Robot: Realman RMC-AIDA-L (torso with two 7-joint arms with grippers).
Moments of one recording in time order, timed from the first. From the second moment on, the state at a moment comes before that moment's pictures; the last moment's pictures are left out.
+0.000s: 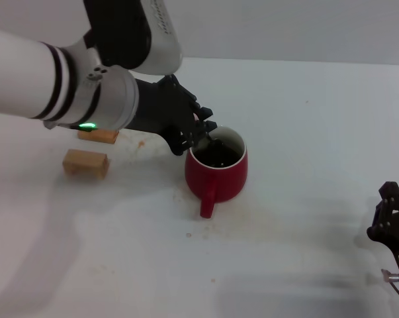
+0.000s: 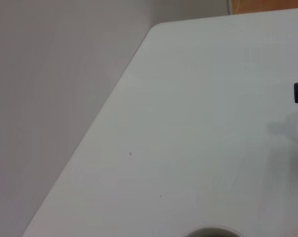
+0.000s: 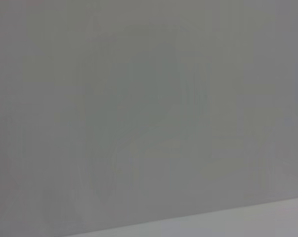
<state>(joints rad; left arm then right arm) -0.47 -2.06 -1.55 -1.59 2.34 -1.21 1.03 0.12 2.08 0.10 0.57 -1.61 -1.40 -0.12</state>
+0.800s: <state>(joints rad) -0.42 -2.06 -1.45 -1.64 2.34 -1.20 1.01 0.12 2.08 0.09 0.56 -1.61 -1.40 -0.12</state>
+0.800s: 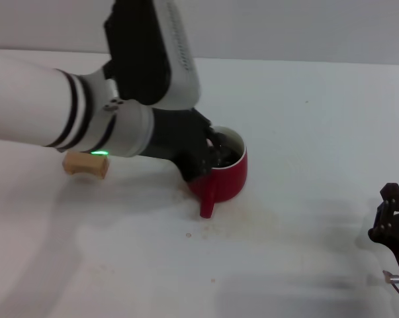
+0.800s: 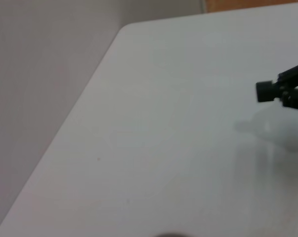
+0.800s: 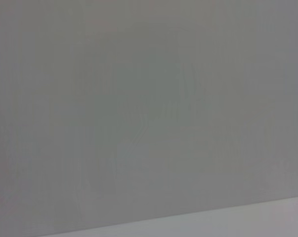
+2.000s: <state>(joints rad) -0.39 -2.06 -1.43 -1.66 2.31 -1.18 0.99 0.12 2.08 0.09 0.56 -1.61 -1.40 -0.12</state>
